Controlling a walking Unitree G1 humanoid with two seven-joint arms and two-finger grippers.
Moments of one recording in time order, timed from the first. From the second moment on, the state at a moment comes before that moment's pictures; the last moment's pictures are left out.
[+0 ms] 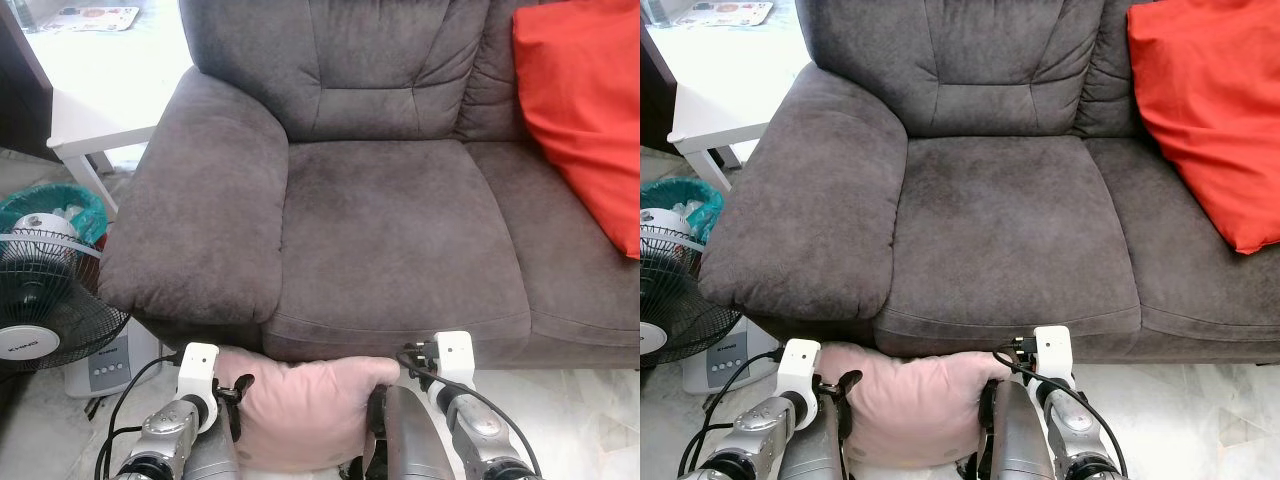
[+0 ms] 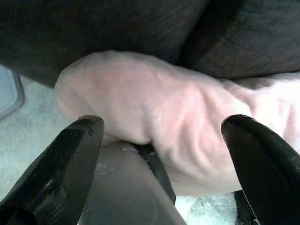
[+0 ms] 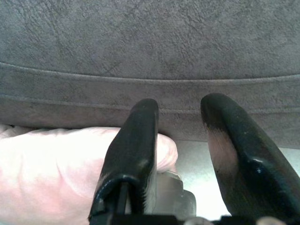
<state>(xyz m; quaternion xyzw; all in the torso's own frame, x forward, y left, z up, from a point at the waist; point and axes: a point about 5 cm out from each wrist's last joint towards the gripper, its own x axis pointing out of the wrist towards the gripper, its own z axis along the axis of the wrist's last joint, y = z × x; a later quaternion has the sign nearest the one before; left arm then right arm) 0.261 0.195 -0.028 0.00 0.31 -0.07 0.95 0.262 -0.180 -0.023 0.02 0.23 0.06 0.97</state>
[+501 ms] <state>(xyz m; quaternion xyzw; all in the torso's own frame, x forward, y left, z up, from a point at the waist) 0.274 0.212 -0.015 0.02 0.28 0.03 0.96 0.277 -0.186 -0.006 0.01 0.18 0.07 0.98</state>
